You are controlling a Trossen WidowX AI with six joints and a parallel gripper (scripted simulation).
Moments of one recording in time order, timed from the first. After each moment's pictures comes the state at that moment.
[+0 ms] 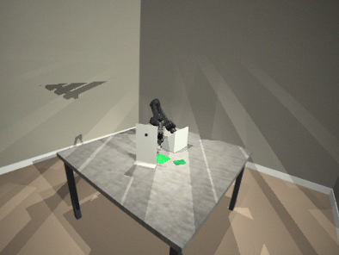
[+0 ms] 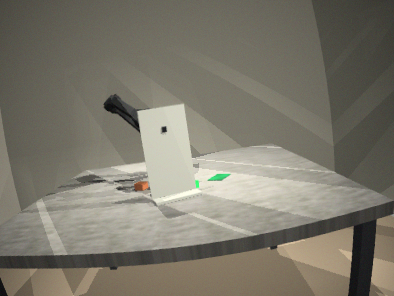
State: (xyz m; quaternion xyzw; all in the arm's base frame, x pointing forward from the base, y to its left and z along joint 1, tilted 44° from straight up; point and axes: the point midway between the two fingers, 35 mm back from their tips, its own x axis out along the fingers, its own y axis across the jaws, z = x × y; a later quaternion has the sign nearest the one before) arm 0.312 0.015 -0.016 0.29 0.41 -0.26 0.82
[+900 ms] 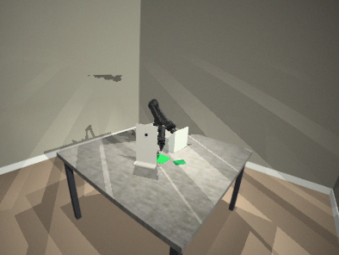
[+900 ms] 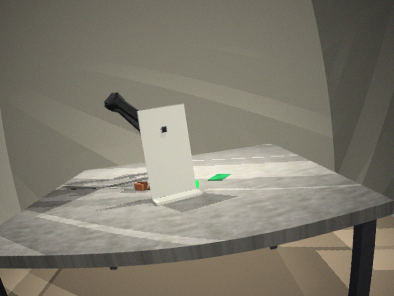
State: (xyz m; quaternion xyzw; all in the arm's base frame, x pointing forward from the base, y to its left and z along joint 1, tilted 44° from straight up) arm 0.291 -0.013 -0.059 0.23 0.42 -0.35 0.80
